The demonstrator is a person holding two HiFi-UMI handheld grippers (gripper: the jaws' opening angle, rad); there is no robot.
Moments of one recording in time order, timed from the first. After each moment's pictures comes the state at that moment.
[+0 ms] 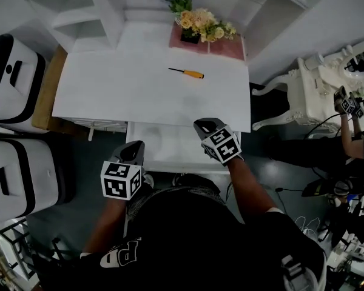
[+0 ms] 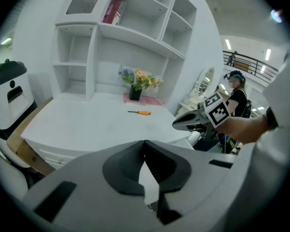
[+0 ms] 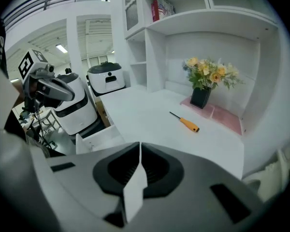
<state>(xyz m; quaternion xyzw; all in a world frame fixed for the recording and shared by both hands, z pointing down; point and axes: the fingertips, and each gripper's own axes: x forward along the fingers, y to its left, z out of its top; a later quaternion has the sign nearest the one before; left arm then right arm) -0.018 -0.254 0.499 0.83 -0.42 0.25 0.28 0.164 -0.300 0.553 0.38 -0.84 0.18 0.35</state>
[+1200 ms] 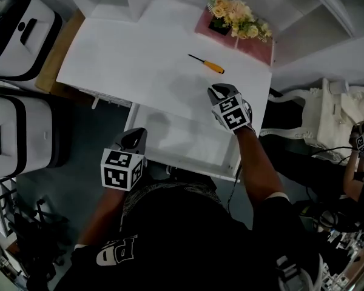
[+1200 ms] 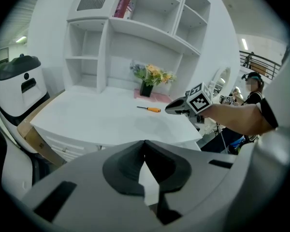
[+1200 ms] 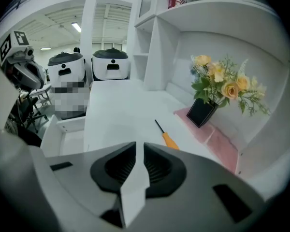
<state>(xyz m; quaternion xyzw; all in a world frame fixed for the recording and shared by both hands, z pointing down) -0.013 -0.262 0.526 0.78 -0.48 0.25 0.32 0.188 -0.425 0.583 0.34 -0.84 0.07 0.43</state>
